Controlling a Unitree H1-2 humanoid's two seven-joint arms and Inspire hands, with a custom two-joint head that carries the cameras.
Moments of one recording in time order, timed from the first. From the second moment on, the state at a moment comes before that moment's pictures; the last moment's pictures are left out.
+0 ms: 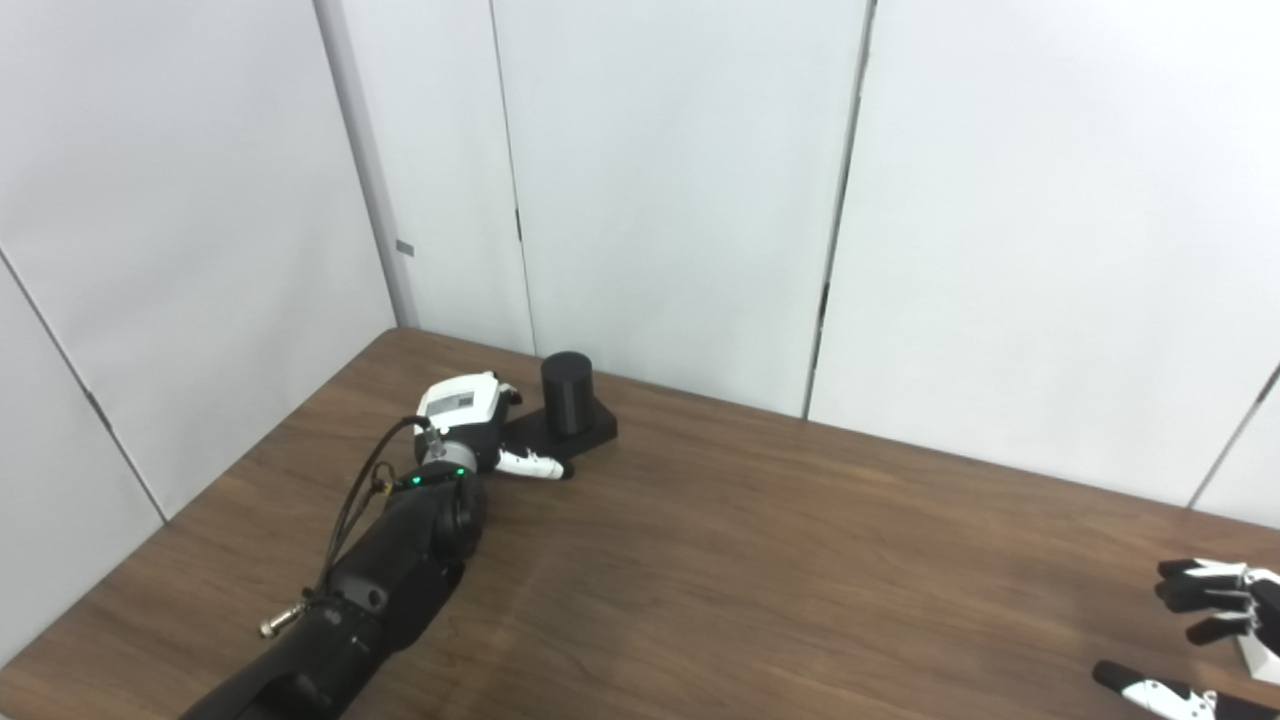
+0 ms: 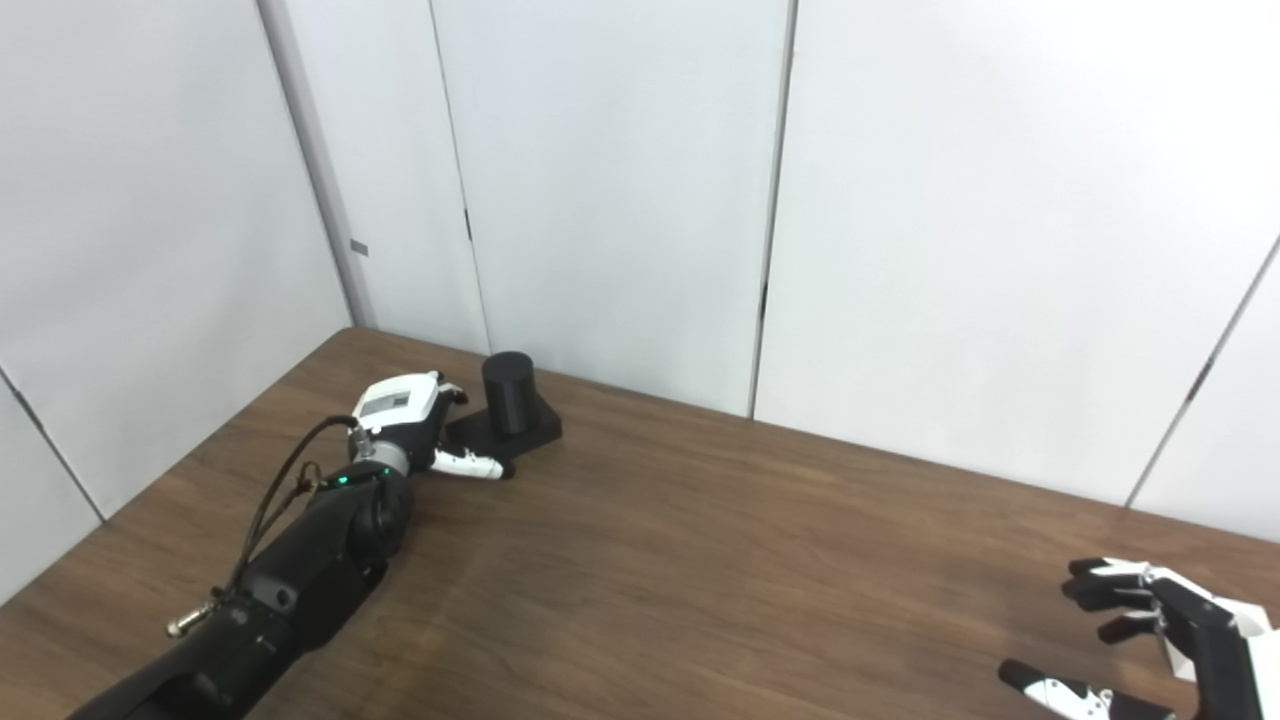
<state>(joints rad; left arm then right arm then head) -0.51 0.53 -0.24 0.45 0.76 0.45 -0.05 -0.08 -0.20 -0.05 -0.19 -0.34 -0.08 -0.07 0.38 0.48</state>
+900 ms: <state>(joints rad) -0.57 0.53 -0.24 0.63 0.69 0.38 0.04 -0.07 -0.20 -0.05 -0.24 -0.36 -0.05 -0.07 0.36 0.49</state>
